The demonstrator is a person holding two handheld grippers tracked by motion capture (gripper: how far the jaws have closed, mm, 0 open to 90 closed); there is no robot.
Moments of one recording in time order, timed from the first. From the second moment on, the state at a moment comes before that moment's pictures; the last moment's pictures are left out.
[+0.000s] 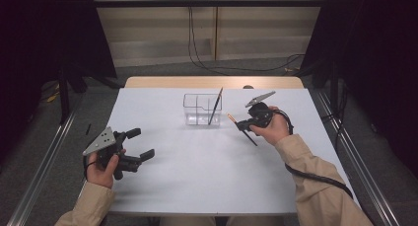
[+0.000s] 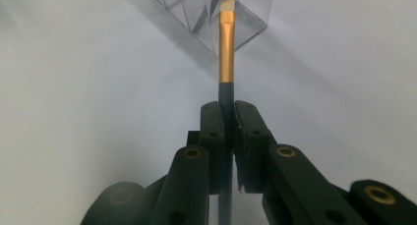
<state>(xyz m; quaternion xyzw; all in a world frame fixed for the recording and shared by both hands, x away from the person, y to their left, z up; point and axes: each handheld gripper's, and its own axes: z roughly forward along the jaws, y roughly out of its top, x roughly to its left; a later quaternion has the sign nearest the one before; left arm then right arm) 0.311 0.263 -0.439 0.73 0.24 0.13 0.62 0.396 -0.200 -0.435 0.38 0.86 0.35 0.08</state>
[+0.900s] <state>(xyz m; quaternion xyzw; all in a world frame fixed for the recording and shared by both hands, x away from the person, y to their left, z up) 0.311 0.263 -0.440 0.73 0.24 0.13 0.62 0.385 -0.210 -0.428 0.39 0.78 0.48 0.12</state>
